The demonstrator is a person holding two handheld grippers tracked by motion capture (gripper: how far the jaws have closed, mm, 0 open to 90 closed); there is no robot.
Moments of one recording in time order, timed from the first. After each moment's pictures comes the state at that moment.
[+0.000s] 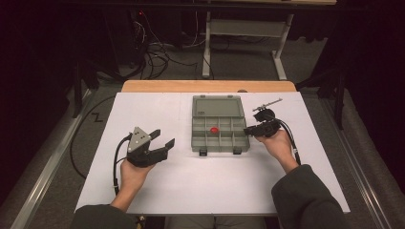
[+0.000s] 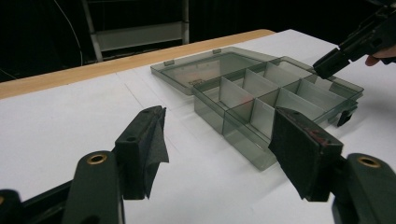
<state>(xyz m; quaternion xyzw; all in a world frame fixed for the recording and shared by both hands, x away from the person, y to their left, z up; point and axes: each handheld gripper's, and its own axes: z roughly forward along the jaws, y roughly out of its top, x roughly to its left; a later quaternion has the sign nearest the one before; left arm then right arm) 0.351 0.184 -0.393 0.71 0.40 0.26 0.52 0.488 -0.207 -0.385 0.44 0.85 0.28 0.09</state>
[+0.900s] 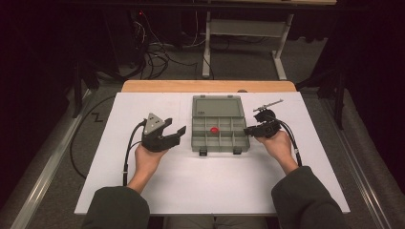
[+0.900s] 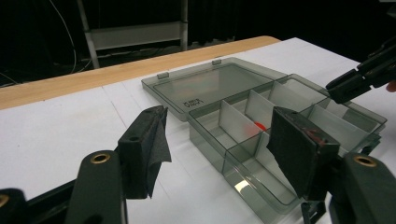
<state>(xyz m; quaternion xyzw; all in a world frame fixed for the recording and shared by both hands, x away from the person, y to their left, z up) 0.396 0.156 -0.389 0.71 0.41 0.26 0.52 0.487 -0.208 -0.387 0.45 0.84 0.29 0.09</state>
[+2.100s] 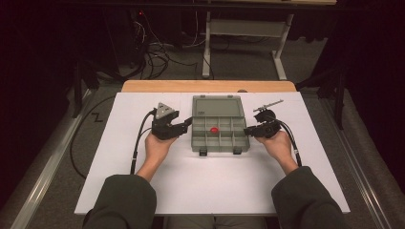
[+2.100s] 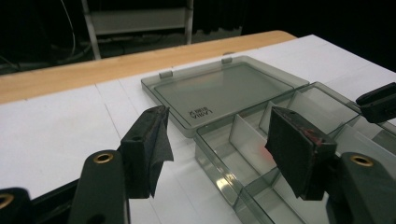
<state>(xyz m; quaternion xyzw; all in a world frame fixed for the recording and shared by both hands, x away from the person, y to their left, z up) 0.441 0.138 -0.390 0.71 0.45 0.23 0.50 0.486 -0.208 -0.387 0.45 0.84 0.29 0.09</state>
